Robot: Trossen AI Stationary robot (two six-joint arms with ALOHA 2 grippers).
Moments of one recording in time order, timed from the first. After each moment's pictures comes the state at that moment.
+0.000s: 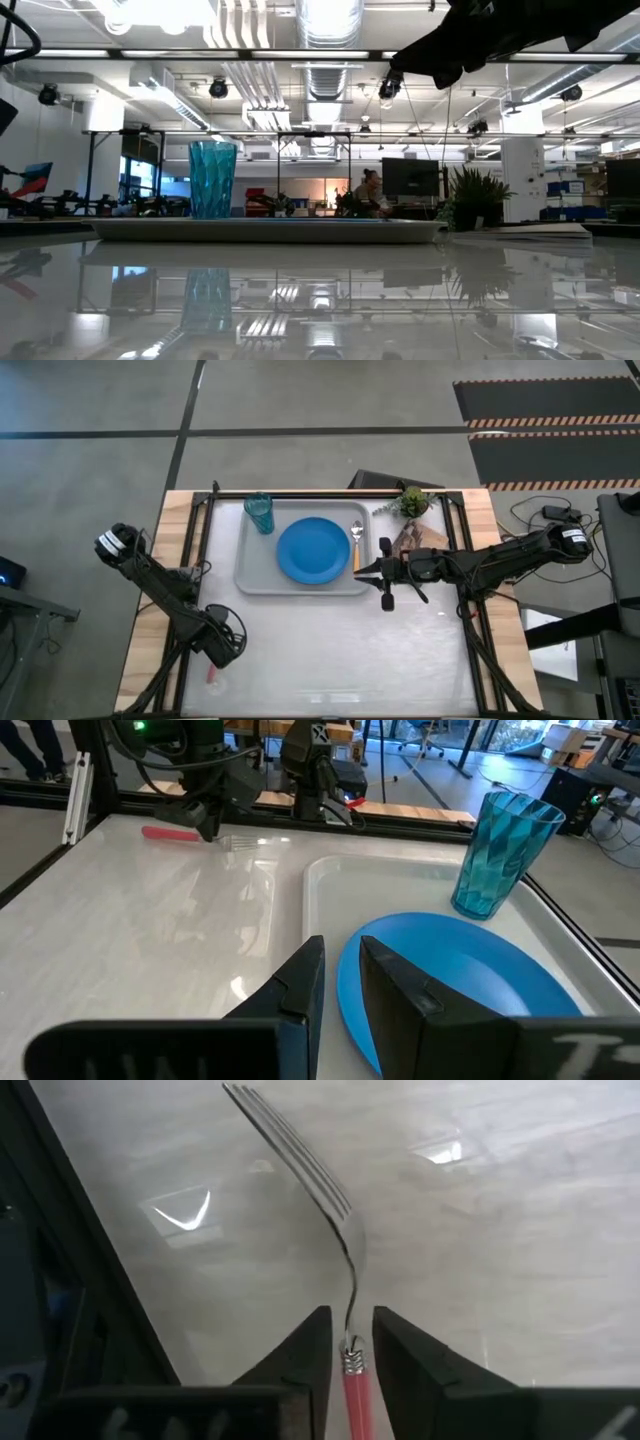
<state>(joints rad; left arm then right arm) -0.81 1.41 0.74 -0.88 0.09 -2.14 0.09 1.17 0.58 0.32 0.11 -0.08</state>
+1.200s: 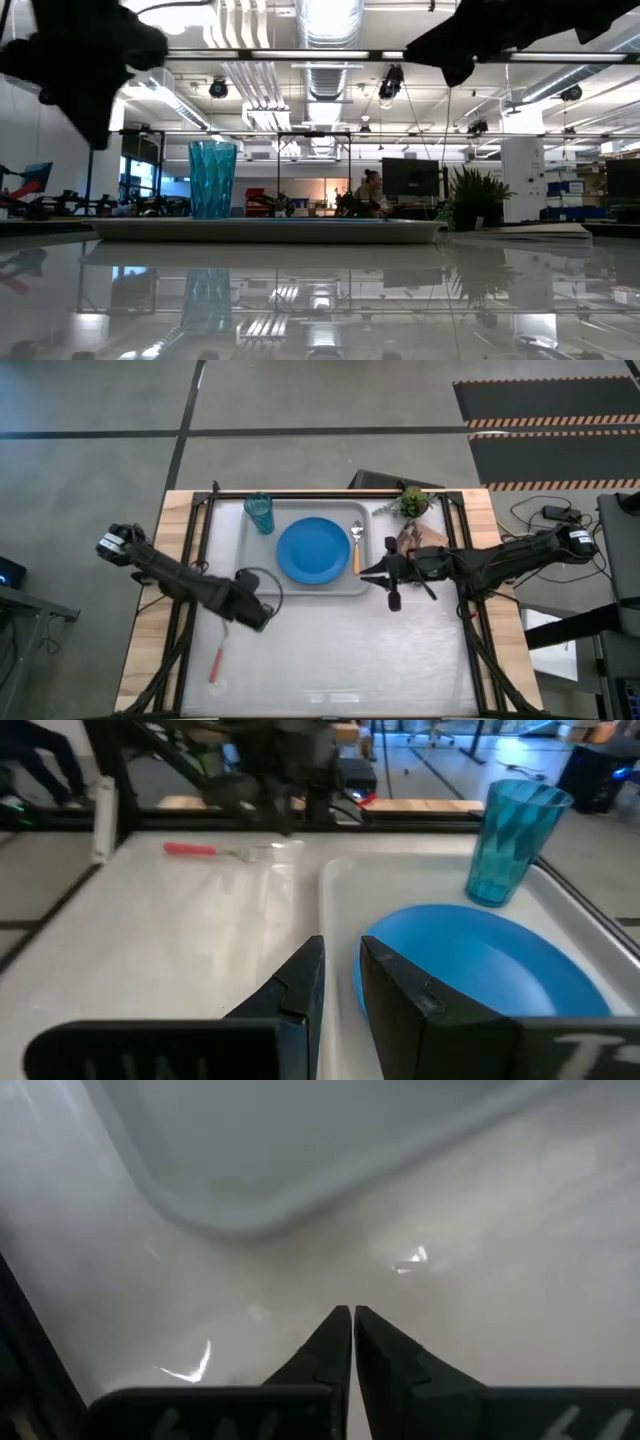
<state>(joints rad) -0.43 1.42 1.05 -1.16 -0.28 -1.53 0.09 1.08 0.58 0.23 0.08 0.01</state>
